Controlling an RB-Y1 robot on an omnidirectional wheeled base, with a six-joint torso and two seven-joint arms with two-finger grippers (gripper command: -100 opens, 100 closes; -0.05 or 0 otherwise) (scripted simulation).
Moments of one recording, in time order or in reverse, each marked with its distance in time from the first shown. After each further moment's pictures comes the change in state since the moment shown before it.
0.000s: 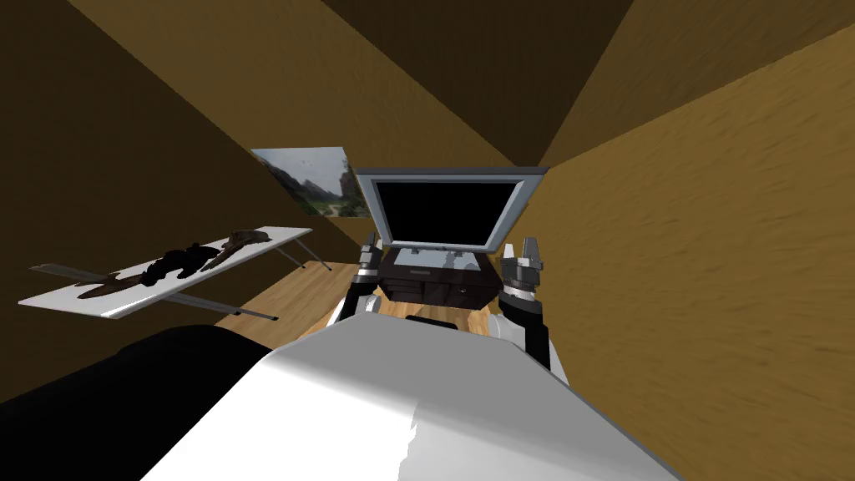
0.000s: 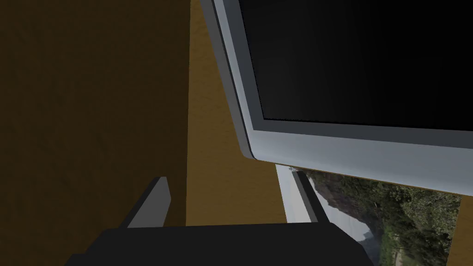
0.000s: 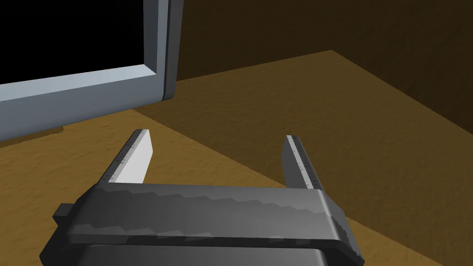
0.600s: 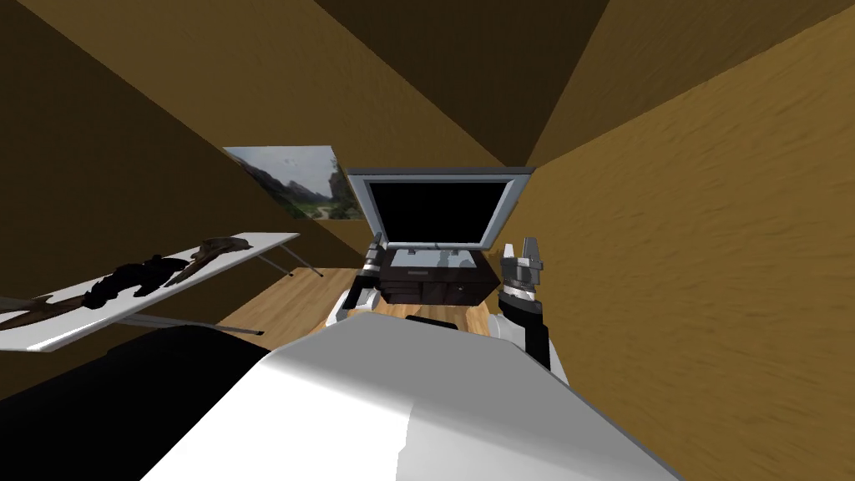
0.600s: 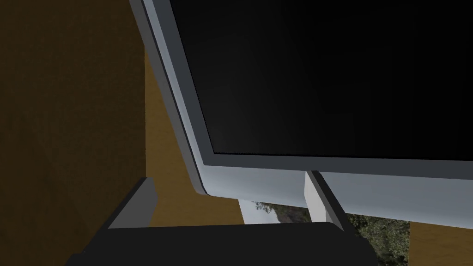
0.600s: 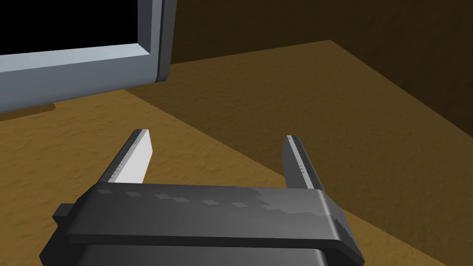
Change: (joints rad) left arm -0.090 0.074 0.034 0.083 0.005 0.160 0.034; right arm 0.000 0.000 0.000 0.000 0.000 0.000 0.000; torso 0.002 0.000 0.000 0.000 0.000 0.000
